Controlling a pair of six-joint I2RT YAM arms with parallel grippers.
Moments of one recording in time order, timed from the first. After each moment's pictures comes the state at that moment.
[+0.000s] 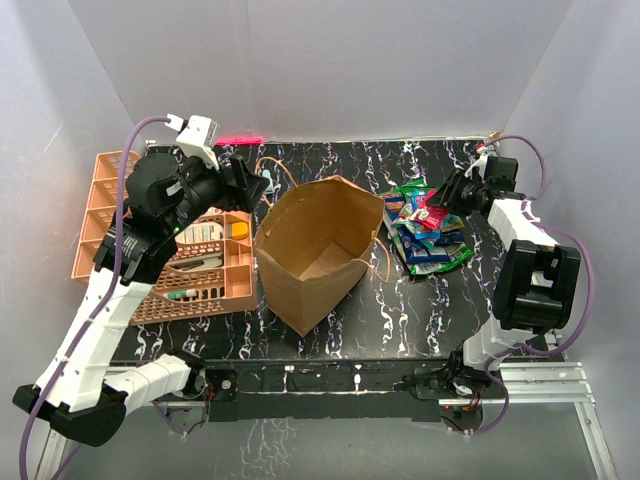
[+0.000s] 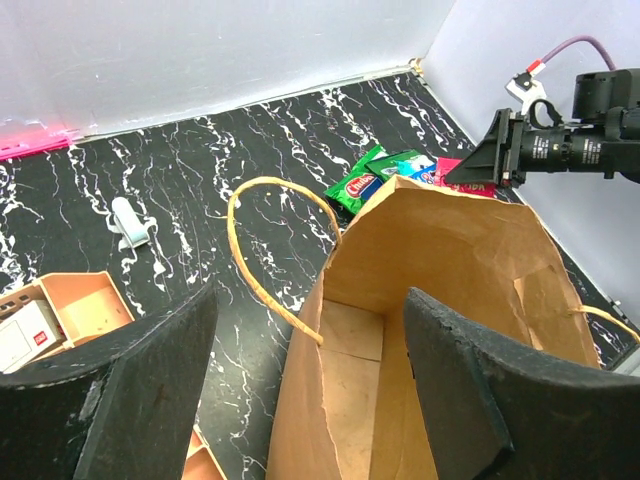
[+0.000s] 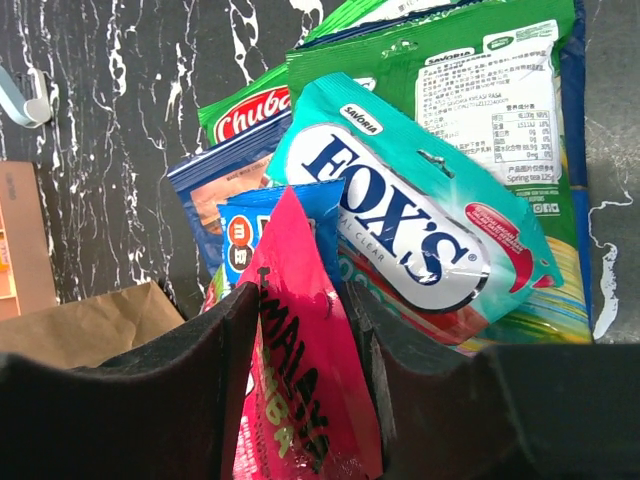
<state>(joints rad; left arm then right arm) -0.46 1.05 1.42 -0.56 0.11 -0.21 -0.21 1.65 1.15 -0.27 -0.53 0.28</state>
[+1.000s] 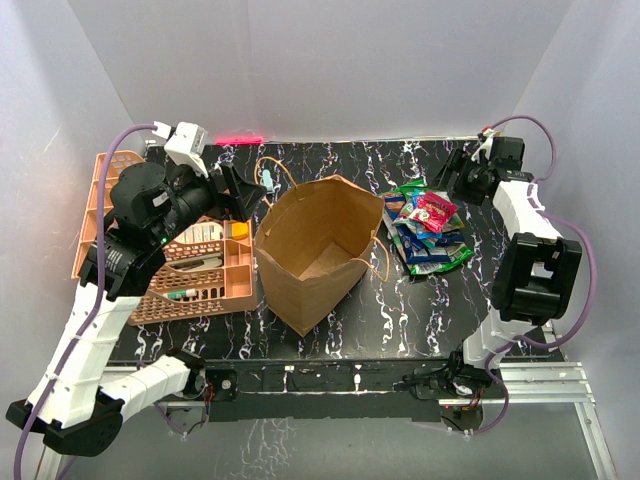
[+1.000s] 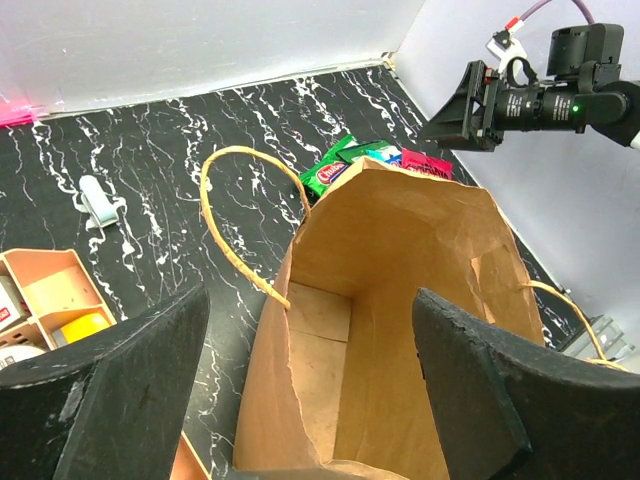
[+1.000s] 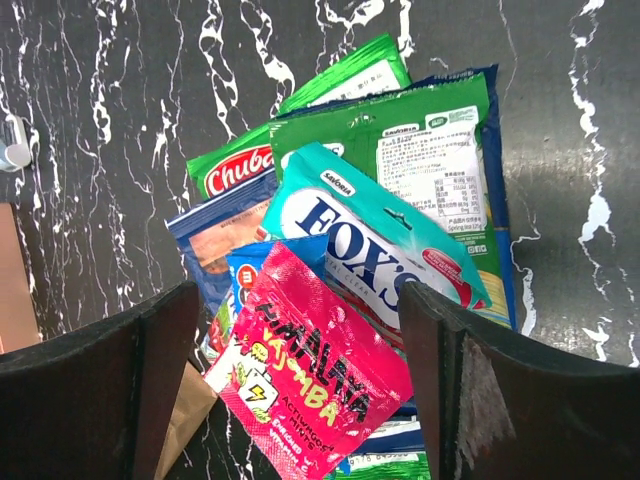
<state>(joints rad) -0.46 0.99 1.44 -0.63 0.15 -0.28 -0.22 1.71 1.37 -0.44 -0.44 0.24</state>
